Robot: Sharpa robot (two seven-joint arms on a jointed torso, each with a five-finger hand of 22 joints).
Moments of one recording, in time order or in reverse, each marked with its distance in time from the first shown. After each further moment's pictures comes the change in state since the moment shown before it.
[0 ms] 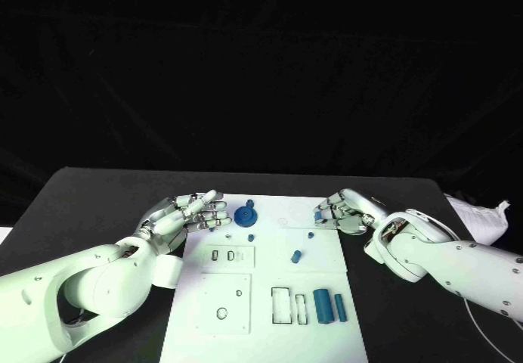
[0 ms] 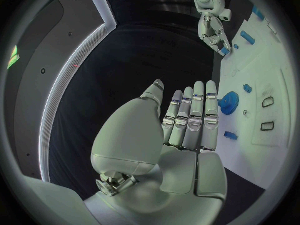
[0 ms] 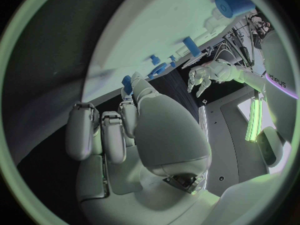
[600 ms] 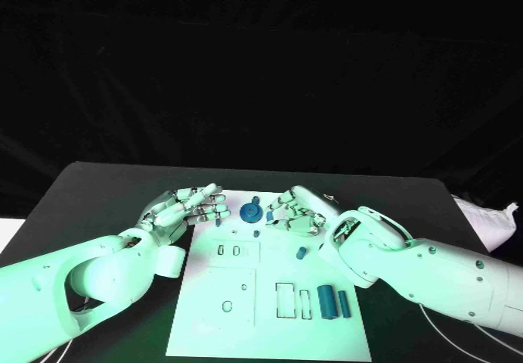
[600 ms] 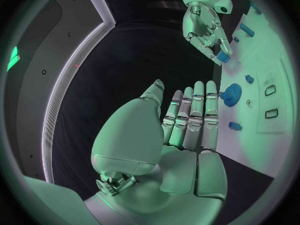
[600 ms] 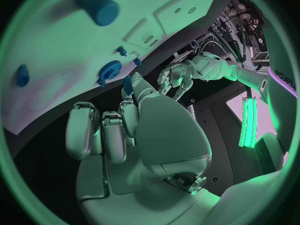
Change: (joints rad) left arm 0.000 0.011 0.000 -0.042 0.002 0.001 0.001; left_hand 0.000 0.000 0.000 0.000 0.000 0.000 0.000 0.000 0.000 0.000 0.000 0.000 0.000 0.000 0.000 0.000 0.000 0.000 0.000 0.000 0.000 0.000; right arm 0.018 0.166 -0.014 0.176 -0.141 -0.015 -0.254; right_hand -0.011 0.011 0.009 0.004 -0.004 0.000 0.000 -0.006 0.000 -0.007 -0.014 -0.040 0.016 0.000 0.000 0.000 0.001 0.000 -0.004 -0.003 0.000 -0.013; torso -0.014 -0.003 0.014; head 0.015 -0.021
